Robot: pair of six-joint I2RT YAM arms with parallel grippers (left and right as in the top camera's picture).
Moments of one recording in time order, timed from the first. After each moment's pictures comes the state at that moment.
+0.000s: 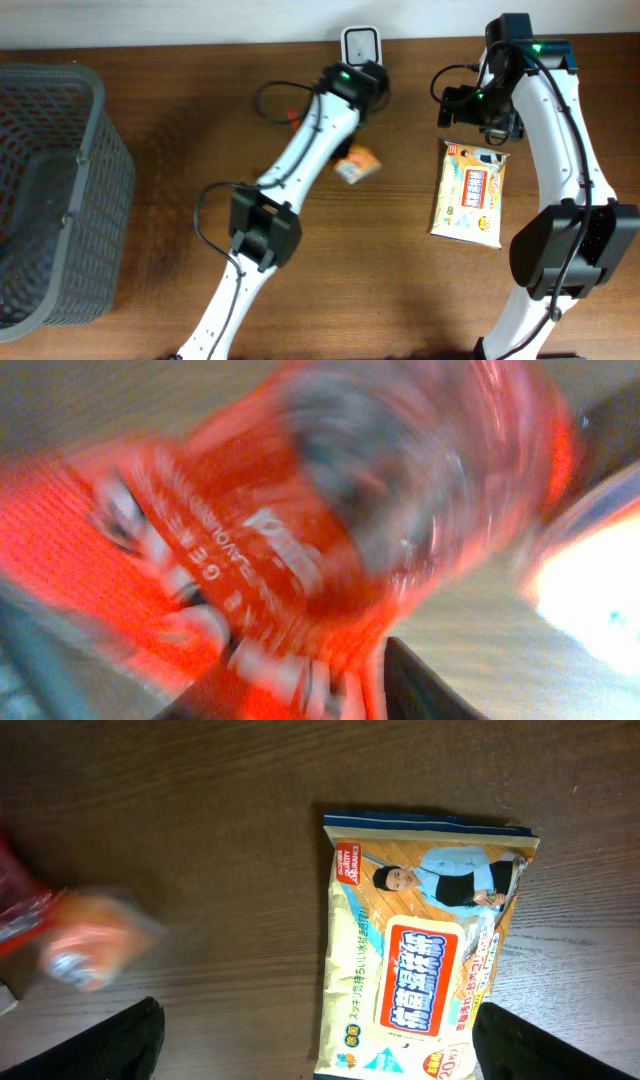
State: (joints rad) left arm -0.62 2.65 2.72 -1.69 -0.37 -0.29; right arm -0.02 2.01 1.96 -1.32 -0.05 0.21
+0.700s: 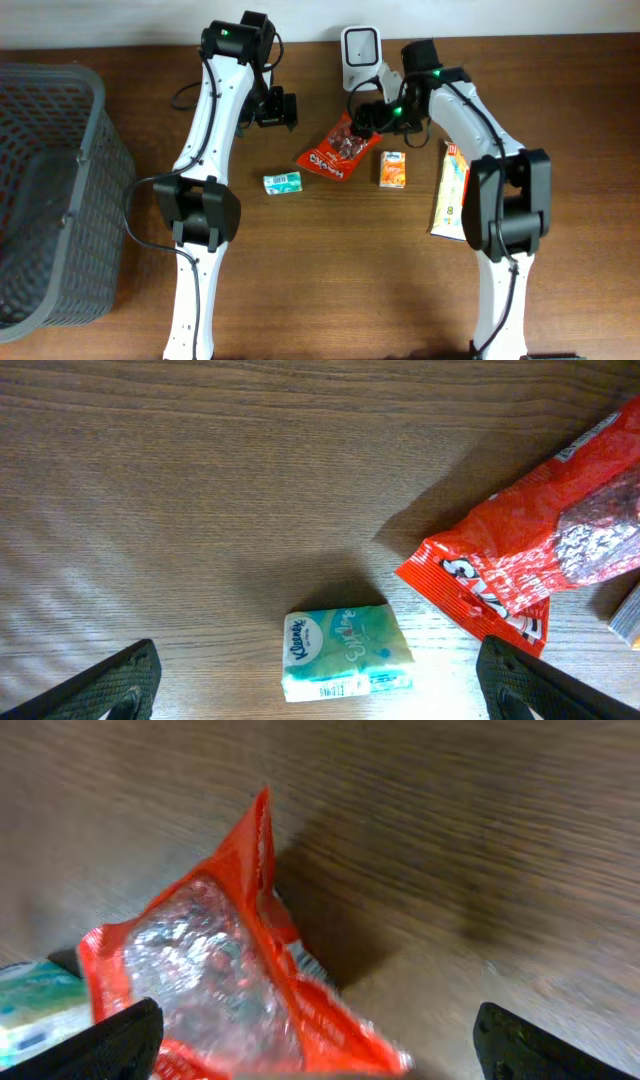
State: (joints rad) left arm -0.24 2.56 2.72 -1.69 0.08 -0.30; right arm 0.17 2.33 1.90 -0.84 -0.47 -0.04
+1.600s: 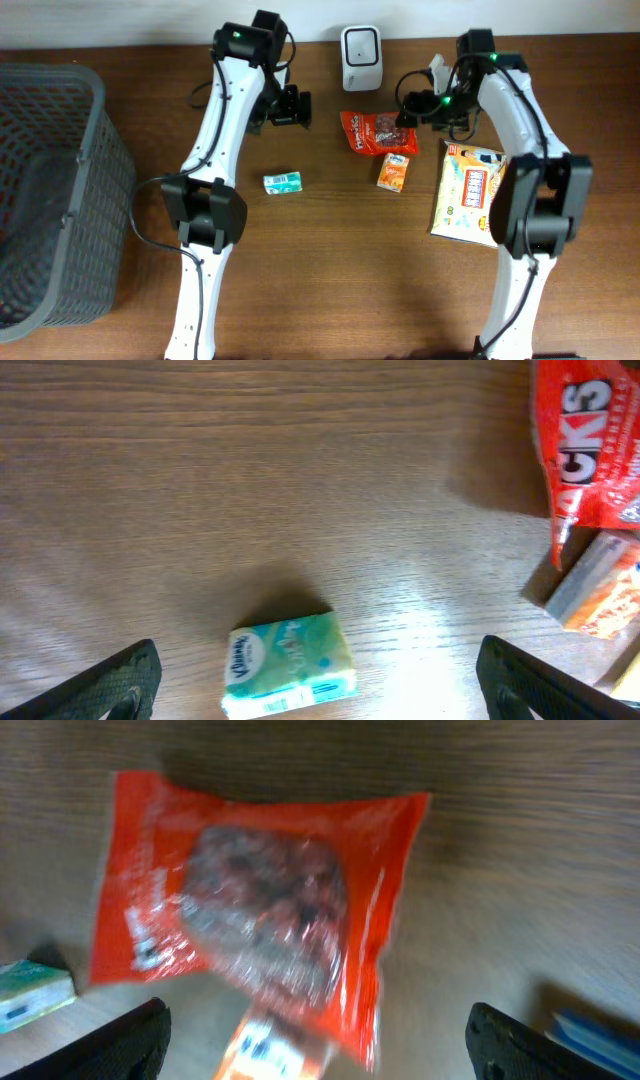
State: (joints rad) left arm -0.28 2.57 2.72 -1.64 0.16 -0.28; right arm -0.01 2.31 1.97 -1.04 -0.46 -0.03
